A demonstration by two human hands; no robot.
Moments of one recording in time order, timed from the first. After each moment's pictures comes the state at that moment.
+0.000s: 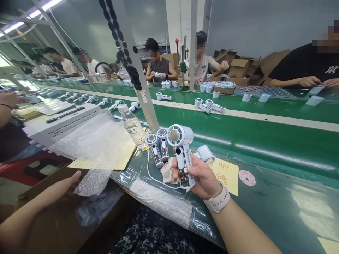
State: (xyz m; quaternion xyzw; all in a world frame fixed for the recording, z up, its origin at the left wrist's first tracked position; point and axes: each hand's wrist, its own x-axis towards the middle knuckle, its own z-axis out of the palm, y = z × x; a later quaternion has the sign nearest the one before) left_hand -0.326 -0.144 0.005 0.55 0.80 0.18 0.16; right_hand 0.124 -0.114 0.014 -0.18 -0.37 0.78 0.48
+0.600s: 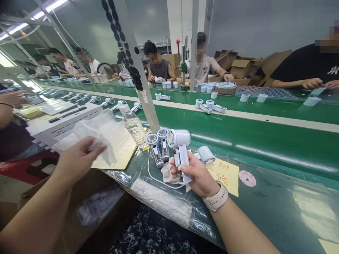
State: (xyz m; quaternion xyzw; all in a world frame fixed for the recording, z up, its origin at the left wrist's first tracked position) left_hand -0.195 -0.107 0.091 0.59 0.77 0.26 0.02; right_hand 0.124 -0.105 -0.005 -0.20 -0.39 0.78 0.45
